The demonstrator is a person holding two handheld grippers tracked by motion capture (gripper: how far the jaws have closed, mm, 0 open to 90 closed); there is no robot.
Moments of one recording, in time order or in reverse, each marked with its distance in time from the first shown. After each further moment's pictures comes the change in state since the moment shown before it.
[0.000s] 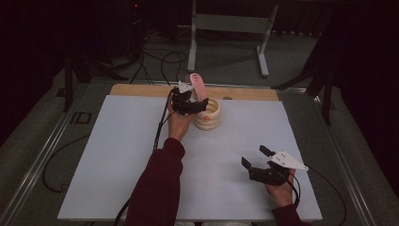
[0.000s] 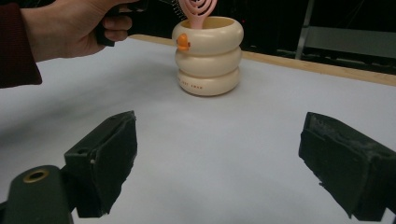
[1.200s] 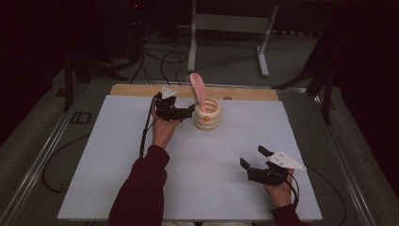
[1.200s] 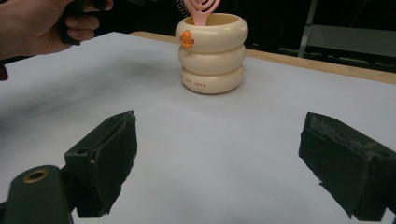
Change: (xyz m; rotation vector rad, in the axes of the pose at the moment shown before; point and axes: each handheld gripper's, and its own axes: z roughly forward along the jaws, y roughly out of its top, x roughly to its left) left arm 0.030 -0.019 -0.045 0.020 0.004 0.000; right arm 0.003 -0.001 0.003 0.008 0.006 -0.006
